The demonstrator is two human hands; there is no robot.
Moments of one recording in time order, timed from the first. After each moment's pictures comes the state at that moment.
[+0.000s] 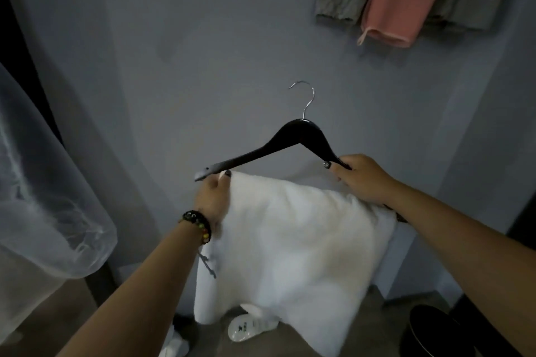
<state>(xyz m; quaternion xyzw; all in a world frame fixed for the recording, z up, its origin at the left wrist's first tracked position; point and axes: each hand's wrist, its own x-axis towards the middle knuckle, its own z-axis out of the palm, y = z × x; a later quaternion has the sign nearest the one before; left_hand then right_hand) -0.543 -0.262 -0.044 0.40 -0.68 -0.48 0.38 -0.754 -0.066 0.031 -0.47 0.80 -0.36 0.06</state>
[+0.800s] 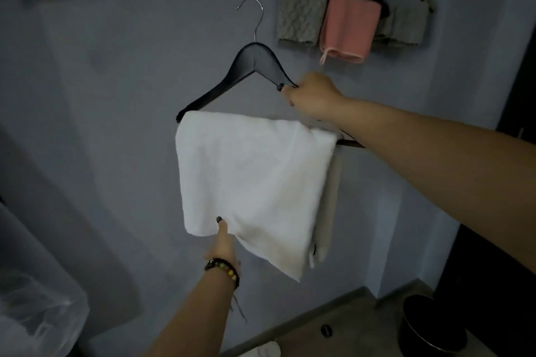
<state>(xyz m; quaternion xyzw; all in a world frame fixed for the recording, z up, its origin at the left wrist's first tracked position) -0.584 -0.283 -0.096 0.46 -0.35 -0.77 0.27 -0.710 -0.157 0.181 -0.40 0.82 -0.40 -0.08</state>
